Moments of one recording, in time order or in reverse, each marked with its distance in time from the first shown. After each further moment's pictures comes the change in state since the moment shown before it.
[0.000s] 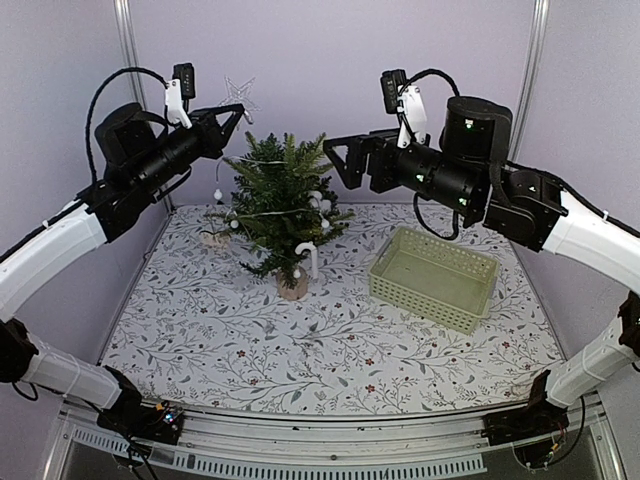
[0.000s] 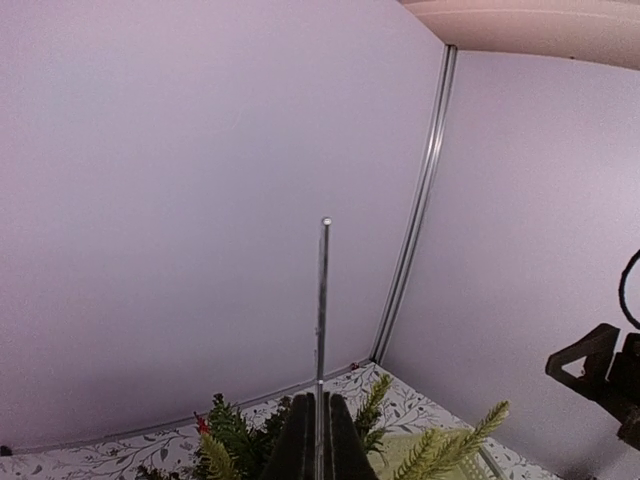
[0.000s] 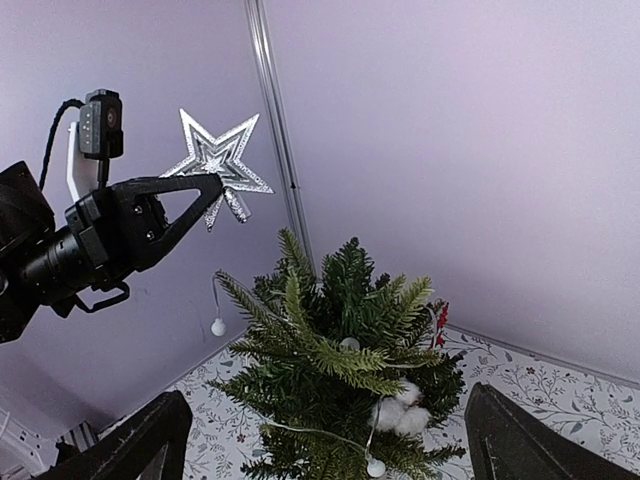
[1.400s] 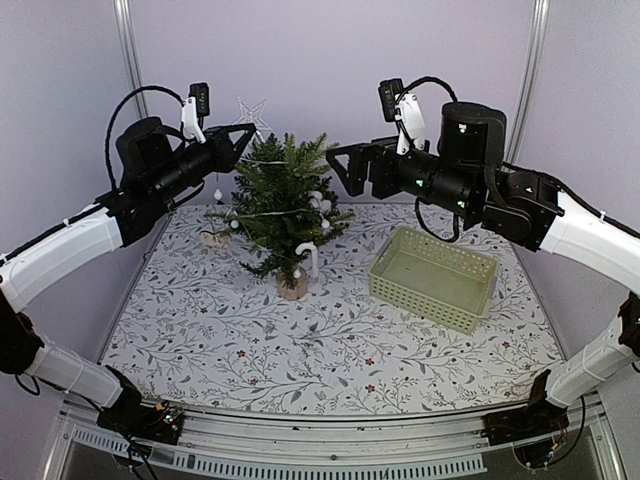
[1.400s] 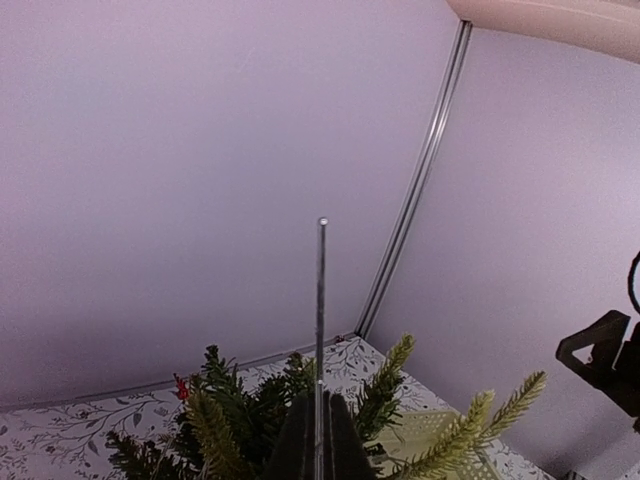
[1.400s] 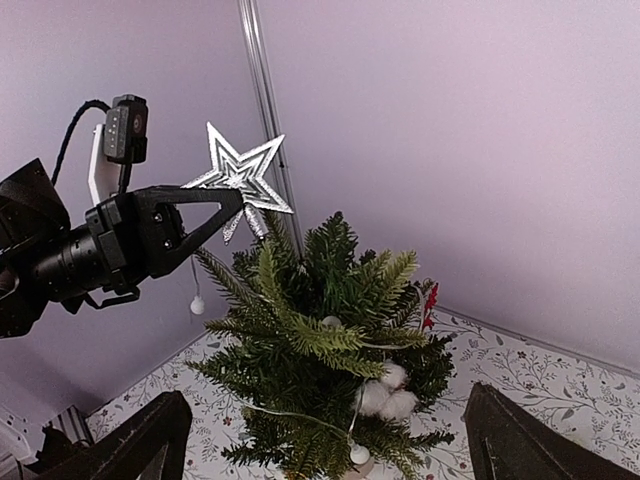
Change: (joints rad) left arm 0.021 0.061 -0.069 0.068 0.053 -0.093; right arm -0.027 0.000 -0.021 -0.034 -0.018 -0.001
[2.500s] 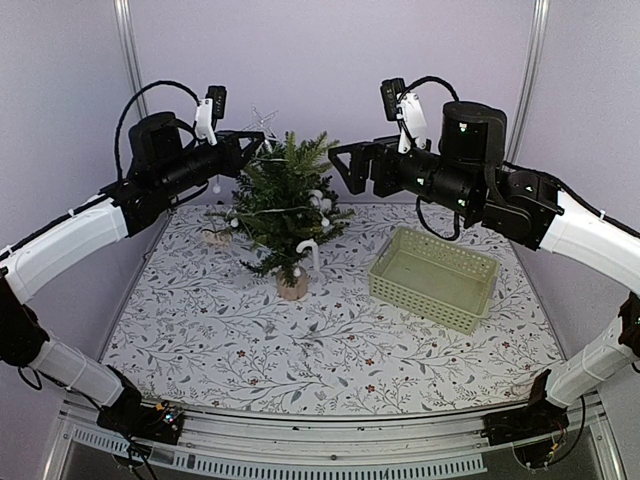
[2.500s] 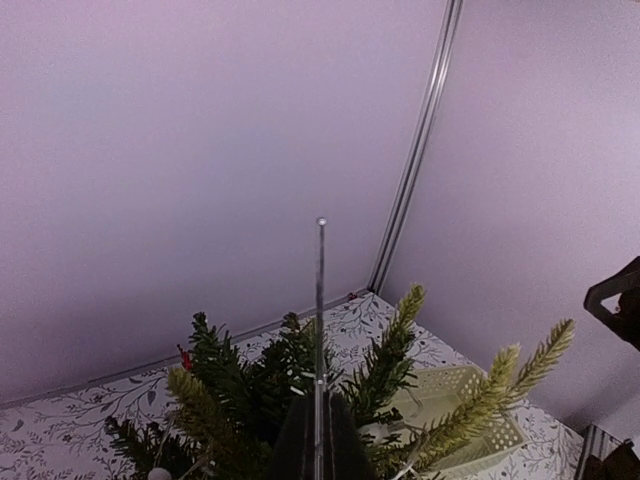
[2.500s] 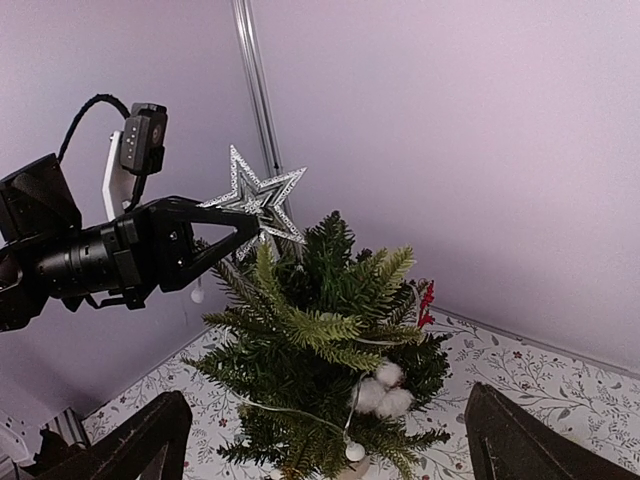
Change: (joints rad) left arm 0.003 0.053 0.074 -0.143 0.049 0.092; right arm -0.013 0.000 -0.001 0.000 -0.001 0.000
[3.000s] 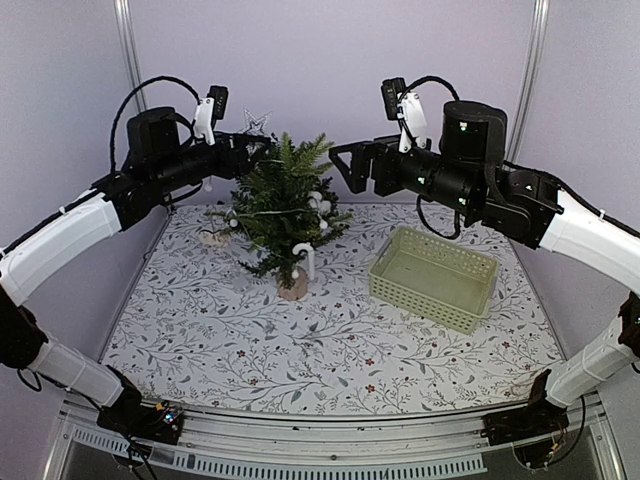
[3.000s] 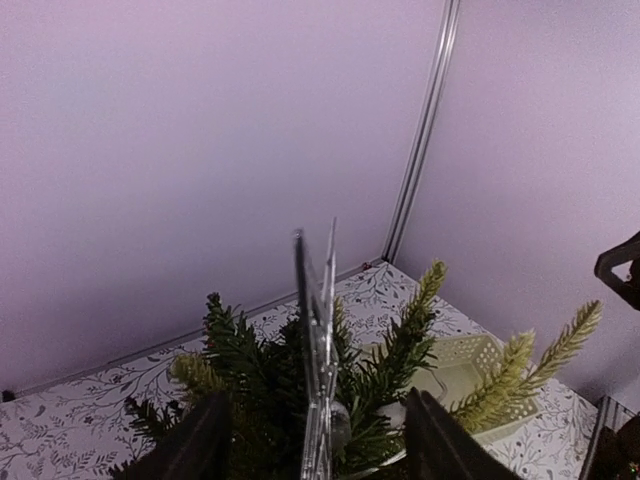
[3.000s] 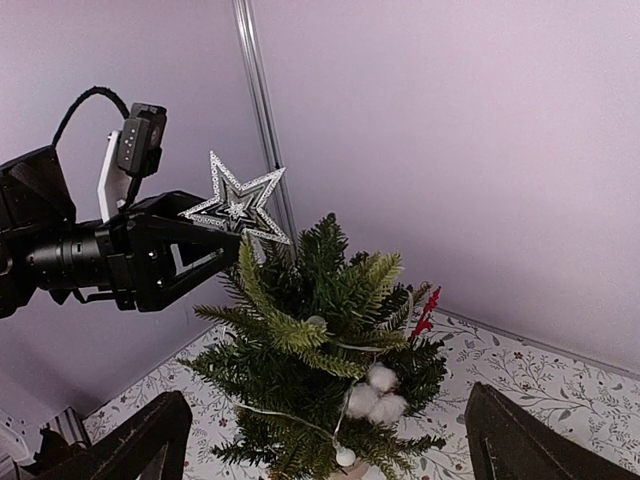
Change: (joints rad) left arm 0.003 -0.007 0.056 -0.139 -0.008 0.059; right arm -0.010 0.000 0.000 0.001 -0.015 0.000
